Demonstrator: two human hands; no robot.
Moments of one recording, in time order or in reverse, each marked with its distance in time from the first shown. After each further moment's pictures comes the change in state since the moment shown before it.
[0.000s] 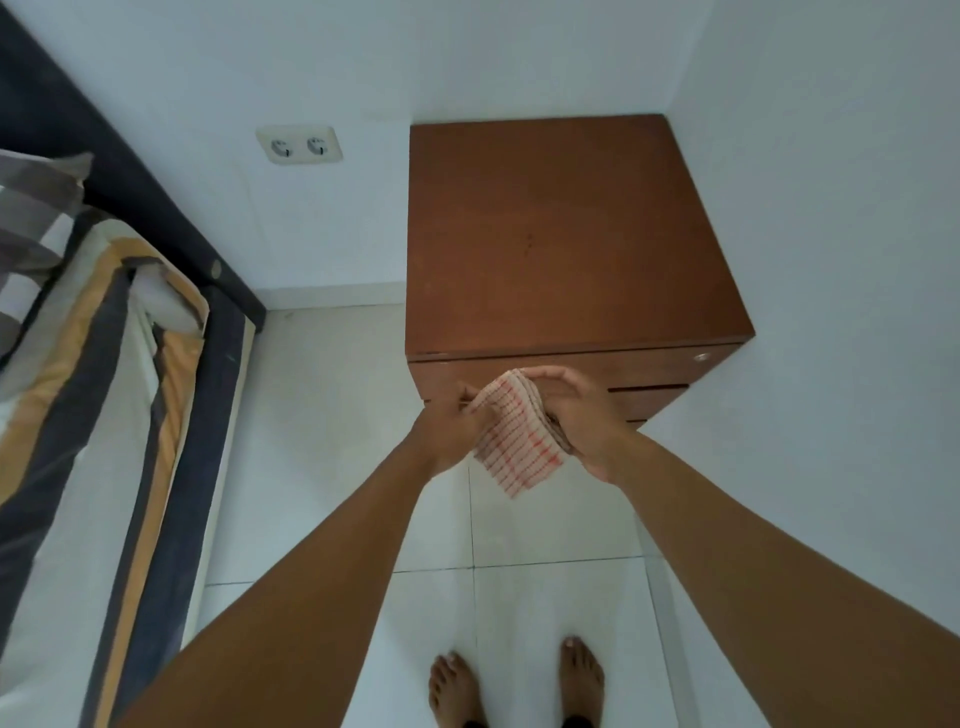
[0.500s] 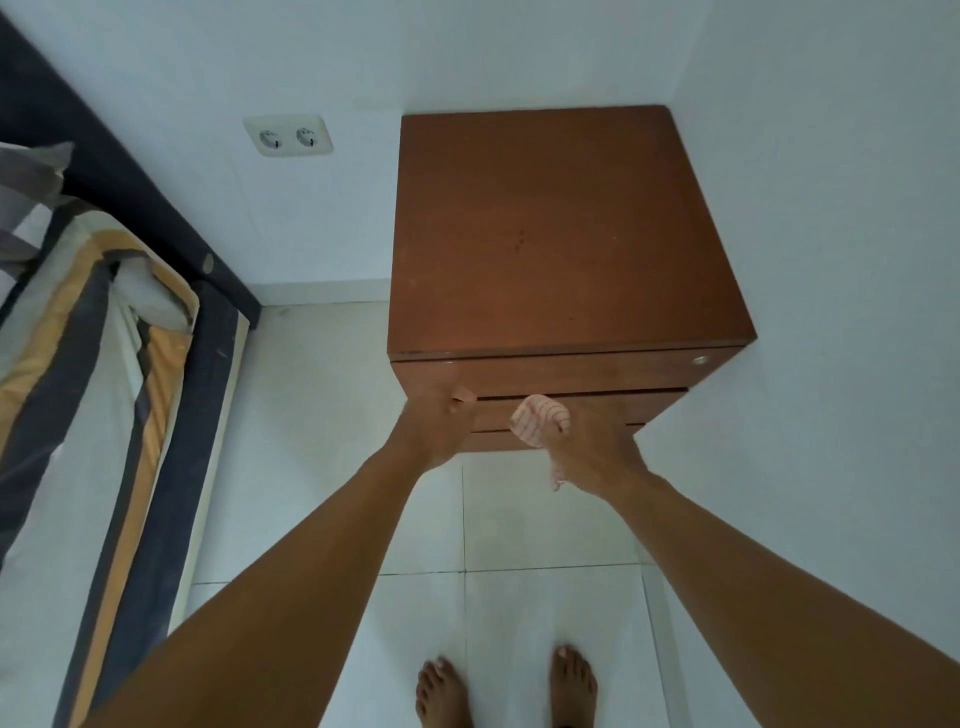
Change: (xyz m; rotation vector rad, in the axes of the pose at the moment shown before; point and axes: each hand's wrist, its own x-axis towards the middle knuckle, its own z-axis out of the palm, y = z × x) left_hand 0.018 -0.001 0.011 0.175 0.118 -0.024; right_hand 0.017 0.041 -0.032 -0.907 0.175 -0.149
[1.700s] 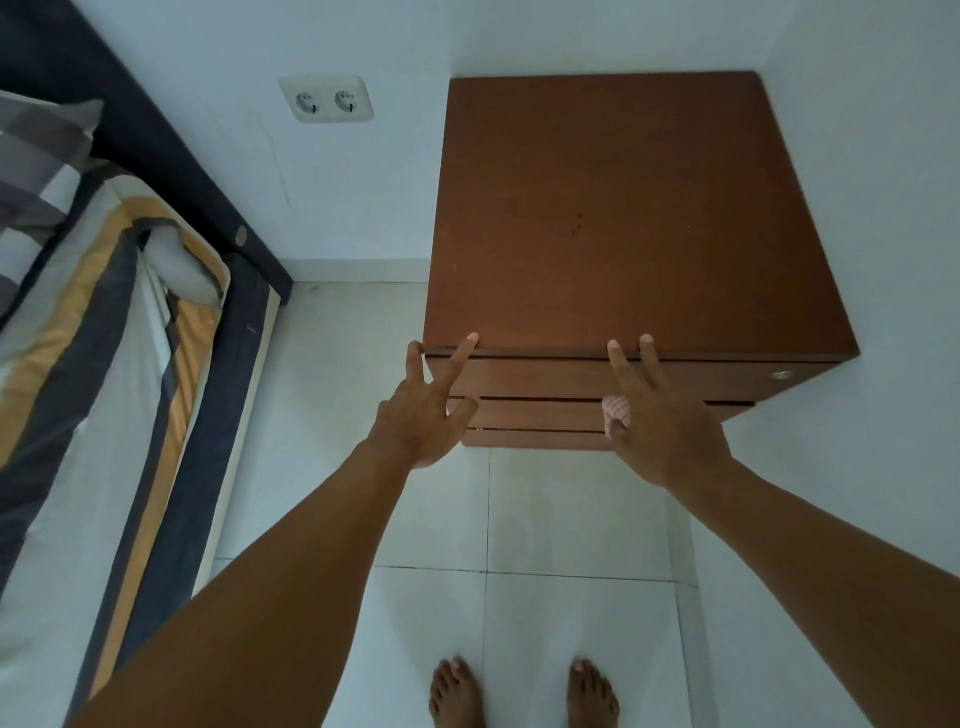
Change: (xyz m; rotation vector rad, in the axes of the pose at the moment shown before) left_hand 0.056 -0.081 -0.018 0.441 0.147 0.163; right_hand 0.054 0.020 -0.003 -0.551 0.090 -0.275
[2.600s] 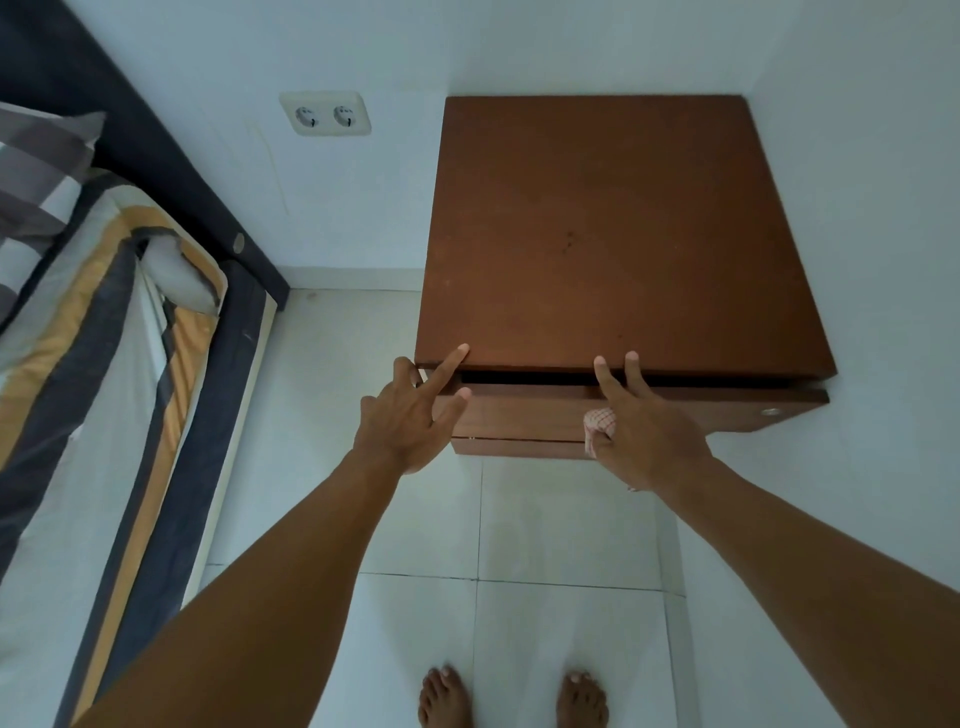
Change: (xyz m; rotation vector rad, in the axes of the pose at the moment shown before) left_hand -0.002 0.009 -0.016 0.145 0.042 -0.031; right_hand 0.009 -0.007 -0.026 -0.049 -0.213 0.042
